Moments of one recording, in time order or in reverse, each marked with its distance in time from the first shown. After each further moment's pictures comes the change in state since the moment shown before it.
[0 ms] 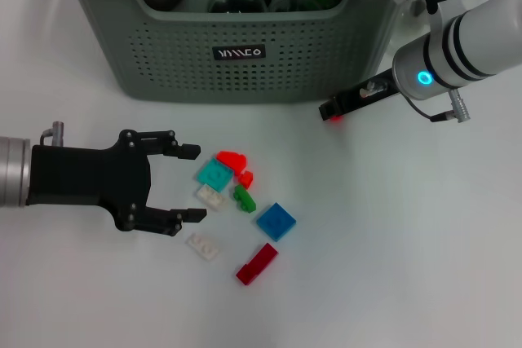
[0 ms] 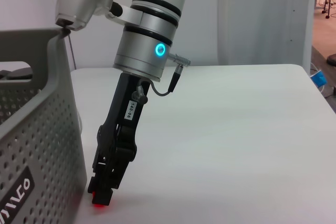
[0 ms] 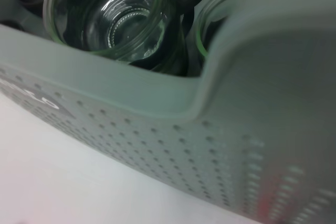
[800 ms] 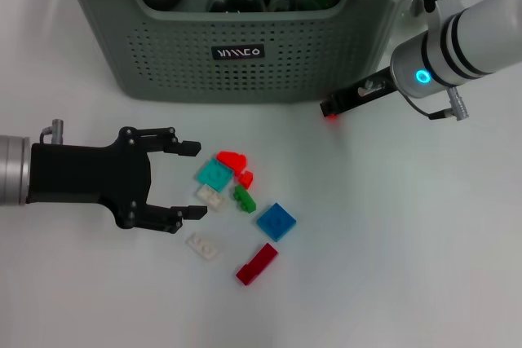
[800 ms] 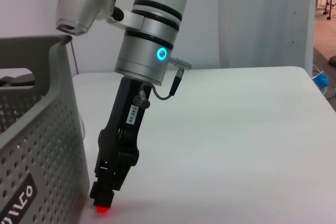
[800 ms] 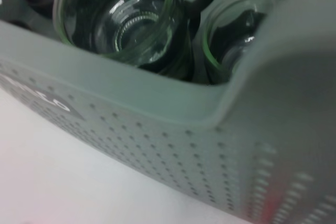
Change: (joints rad) left arm 0.002 0.000 0.000 0.000 -0.012 0.000 0.010; right arm -0.006 0.000 -0.016 -0.024 -0.001 0.000 0.000
